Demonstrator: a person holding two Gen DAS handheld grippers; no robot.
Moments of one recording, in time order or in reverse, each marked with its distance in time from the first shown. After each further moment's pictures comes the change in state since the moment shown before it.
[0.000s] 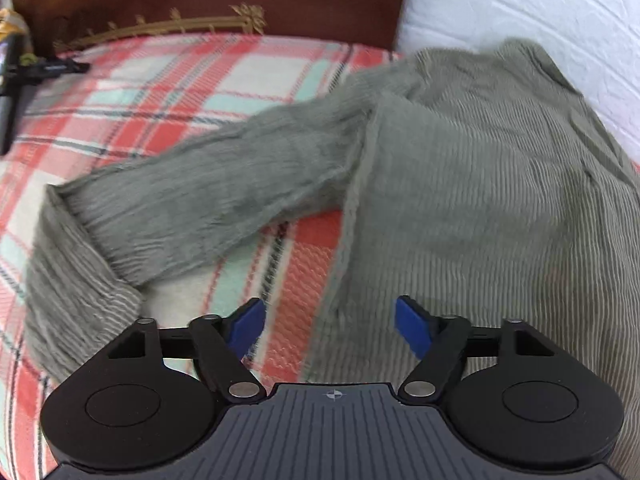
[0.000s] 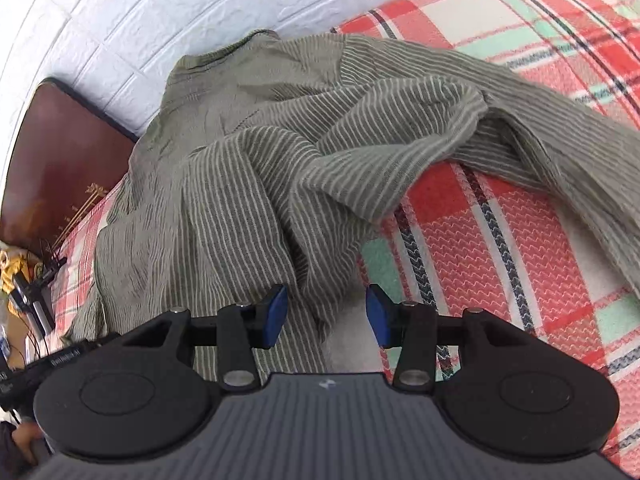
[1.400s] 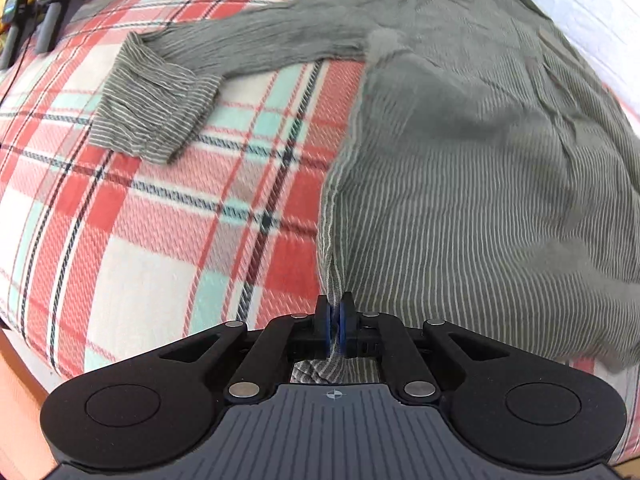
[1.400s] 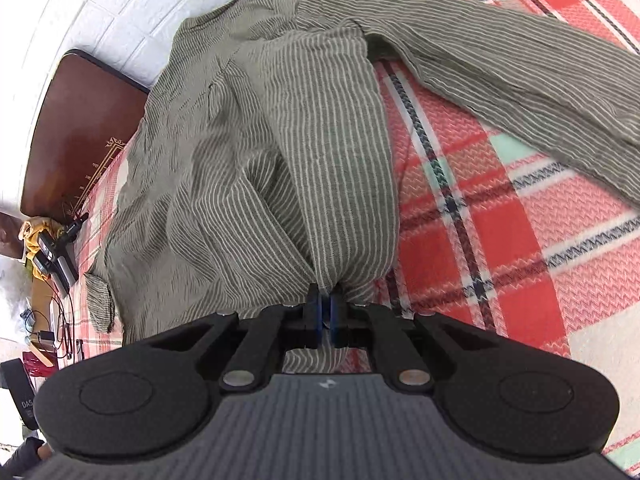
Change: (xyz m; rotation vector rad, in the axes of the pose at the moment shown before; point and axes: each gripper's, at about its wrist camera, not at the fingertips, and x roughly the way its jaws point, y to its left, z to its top) left arm -0.075 0.023 -0.133 -0.016 0.147 0.005; right arm -0.070 -0.027 -0.071 0.008 0.146 0.057
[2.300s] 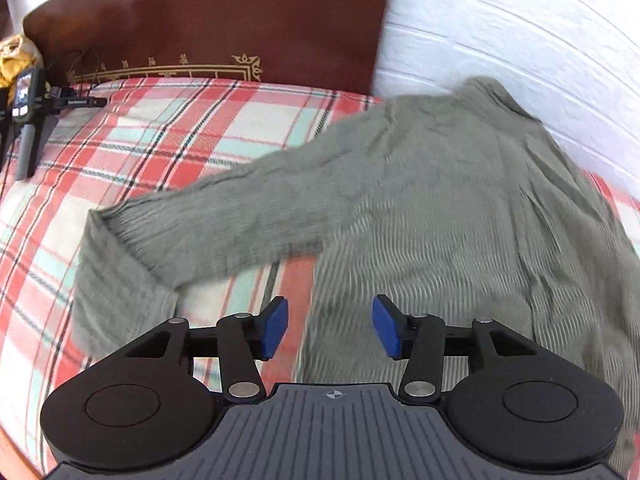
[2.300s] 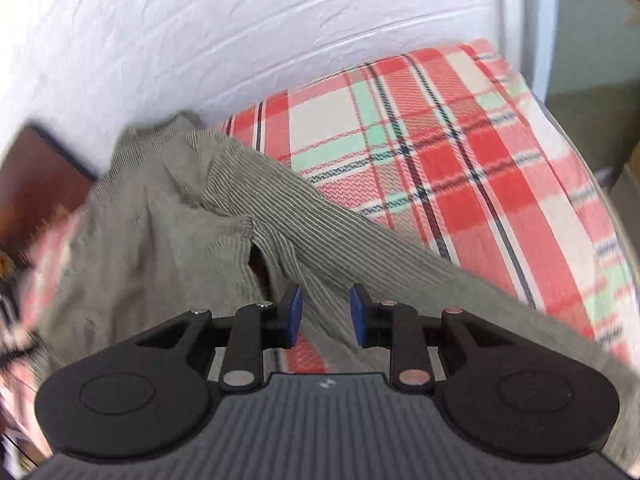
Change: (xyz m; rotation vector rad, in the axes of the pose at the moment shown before) left arm -0.010 -0.044 0.139 0.009 -0.219 0.014; right arm -0.023 0.024 0.109 -0.221 -0.171 -0.213
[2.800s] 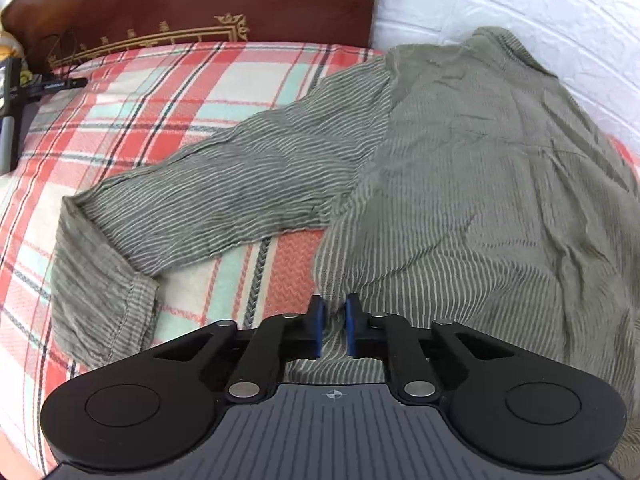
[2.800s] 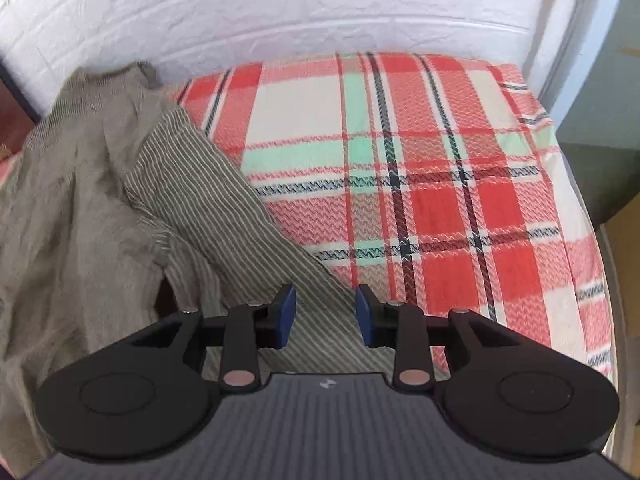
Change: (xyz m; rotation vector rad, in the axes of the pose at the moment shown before) left arm 0.032 -0.003 -0.011 0.042 0.109 0.035; right arm 0.063 0.005 0.033 -0.160 0.073 -0.113
